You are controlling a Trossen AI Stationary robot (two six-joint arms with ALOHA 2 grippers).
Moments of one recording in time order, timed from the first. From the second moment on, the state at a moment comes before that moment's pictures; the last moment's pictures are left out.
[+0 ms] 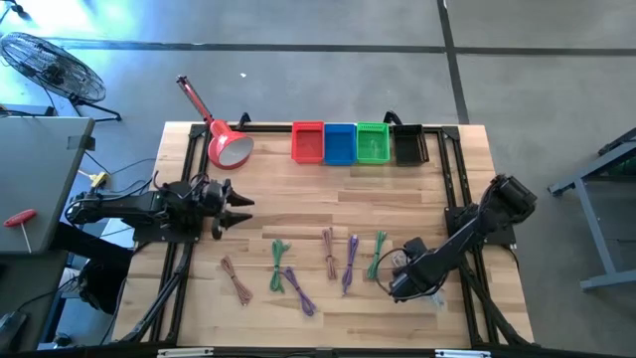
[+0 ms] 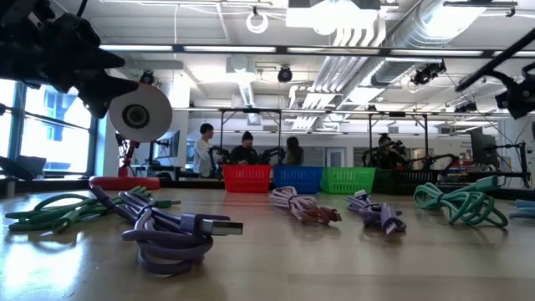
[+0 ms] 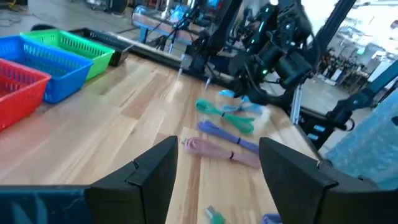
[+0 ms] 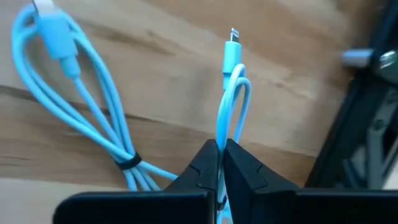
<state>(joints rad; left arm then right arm) 0.00 0.08 0.06 -0.01 0.00 -0.36 0.68 1.72 0.97 -1.15 -0.05 1.89</state>
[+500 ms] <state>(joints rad) 0.00 0.10 0.06 0.24 0.01 -0.46 0.66 1.46 0.97 -1.15 0.49 1.72</state>
